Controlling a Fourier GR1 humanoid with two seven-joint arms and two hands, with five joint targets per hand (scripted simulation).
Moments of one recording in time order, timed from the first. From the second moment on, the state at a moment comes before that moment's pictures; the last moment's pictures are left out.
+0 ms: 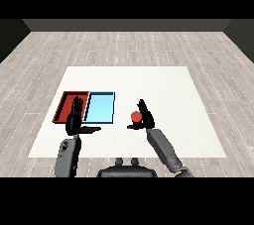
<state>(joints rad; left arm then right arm) -0.01 0.05 0.06 -1.62 0.07 -0.06 -0.39 -0.32 0.00 0.32 -1.00 -0.37 -0.09 -0.50</state>
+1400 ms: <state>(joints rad) -0.01 0.04 0.05 -1.60 0.03 -0.04 -0.42 -0.34 0.00 0.30 -1.04 -0.23 -0.35 -0.28</state>
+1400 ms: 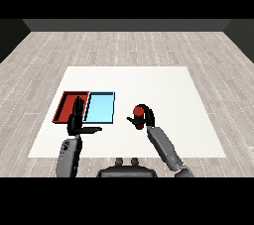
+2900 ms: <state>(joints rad) -0.08 0.00 -0.20 -1.67 0.01 -0.05 -0.24 -0.38 -0.01 0.28 -1.58 -0.02 -0.44 -0.08</state>
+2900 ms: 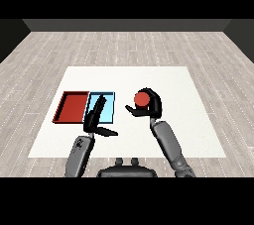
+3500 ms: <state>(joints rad) -0.18 0.00 -0.34 -1.60 0.07 0.04 -0.16 -0.38 0.00 0.29 -1.62 0.00 -0.44 -0.11</state>
